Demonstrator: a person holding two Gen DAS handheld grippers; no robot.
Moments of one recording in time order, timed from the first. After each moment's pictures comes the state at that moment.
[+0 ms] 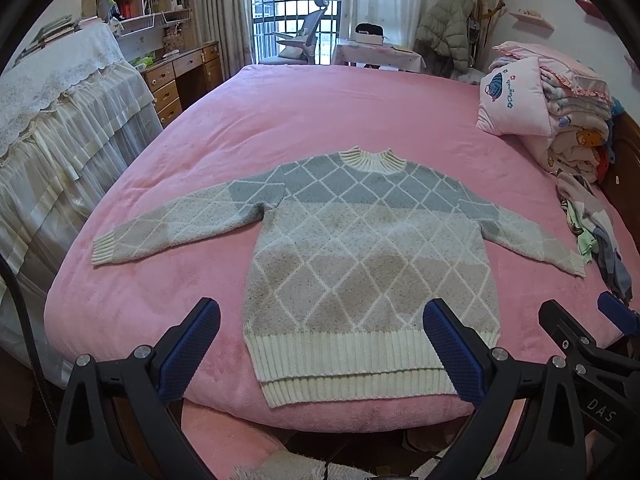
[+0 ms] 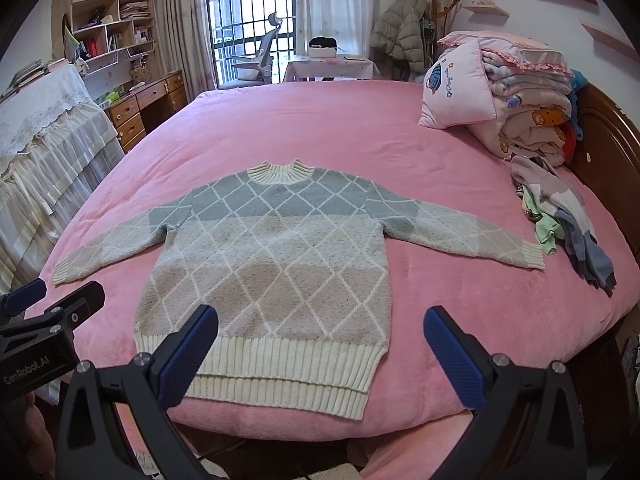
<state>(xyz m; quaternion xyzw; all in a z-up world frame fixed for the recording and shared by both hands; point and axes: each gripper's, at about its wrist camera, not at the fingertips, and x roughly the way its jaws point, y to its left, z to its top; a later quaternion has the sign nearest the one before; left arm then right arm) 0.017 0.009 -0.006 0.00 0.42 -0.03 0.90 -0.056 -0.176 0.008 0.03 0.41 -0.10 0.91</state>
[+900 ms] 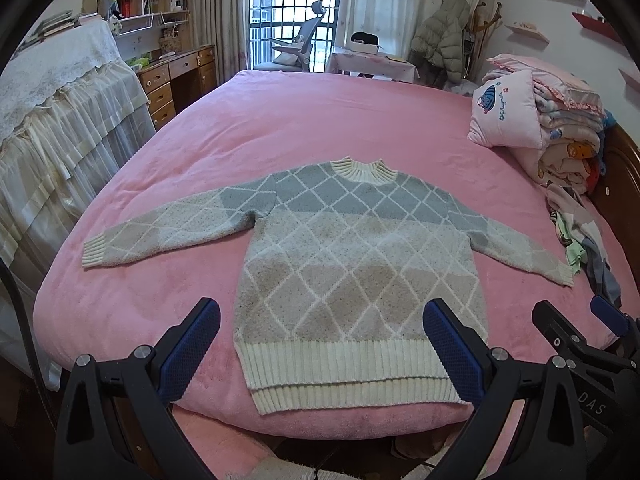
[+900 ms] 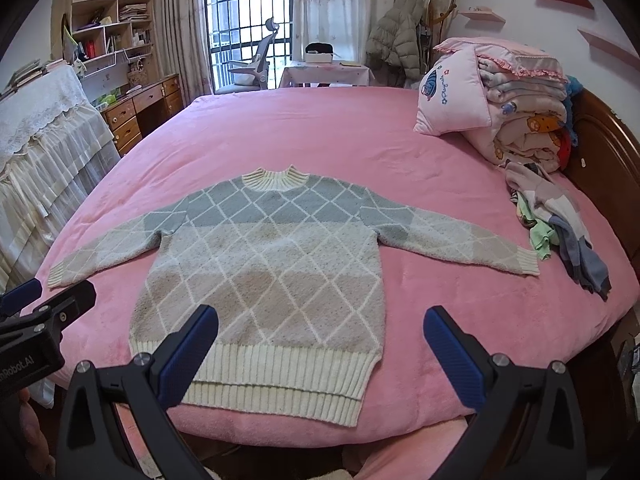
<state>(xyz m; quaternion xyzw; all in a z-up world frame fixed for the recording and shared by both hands) 0.017 0.016 -0.007 -0.02 0.41 -0.04 0.91 -0.053 -0.173 0.016 0.02 0.39 -0.11 0.91</state>
